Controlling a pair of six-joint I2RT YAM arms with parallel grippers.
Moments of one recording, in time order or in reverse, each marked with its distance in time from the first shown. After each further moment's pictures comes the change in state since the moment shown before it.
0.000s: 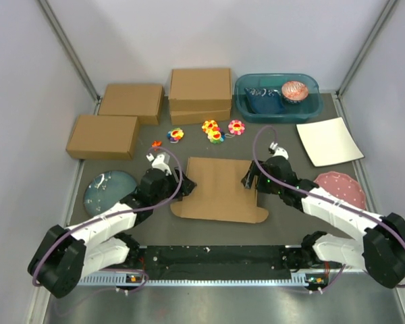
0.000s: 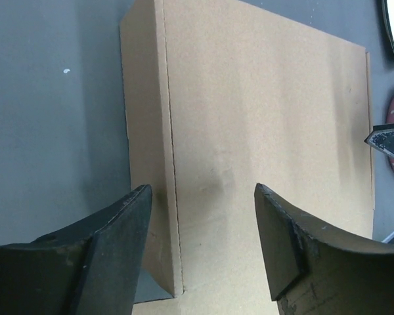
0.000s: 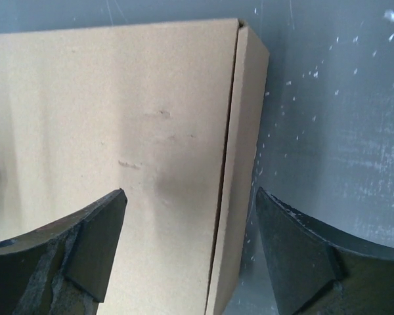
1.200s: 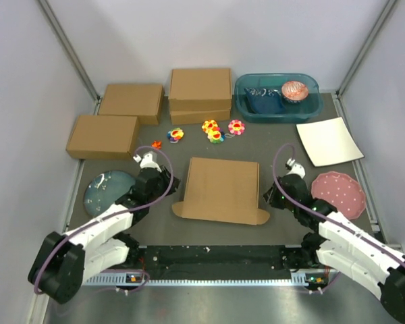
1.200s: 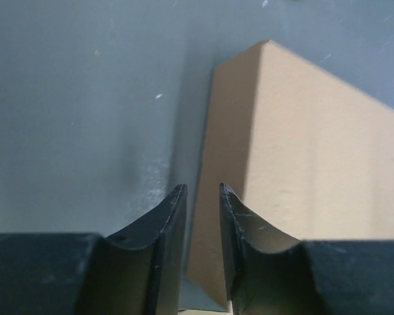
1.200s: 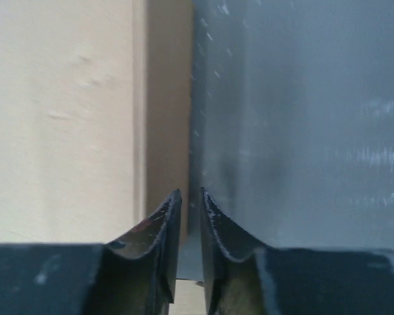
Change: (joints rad) left arm 0.074 -0.079 0.000 -0.080 -0.138 -0.035; right arm -0.023 -0.362 -0.164 -0.162 0.065 0.027
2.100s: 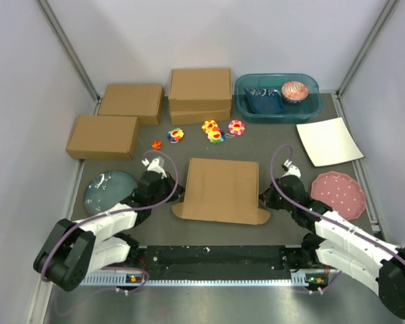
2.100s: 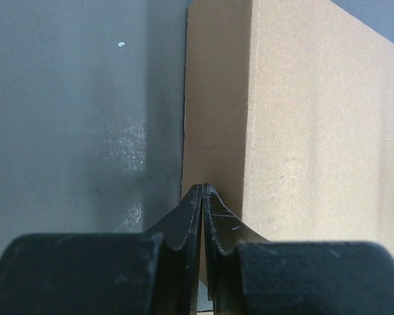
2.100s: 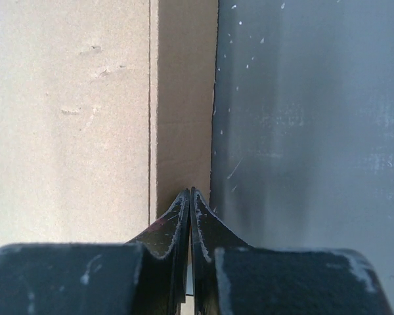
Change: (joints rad) left arm 0.013 0.148 -0.076 0.163 0.199 0.002; right arm 0.000 0.069 -0.096 0.163 -0.087 0.066
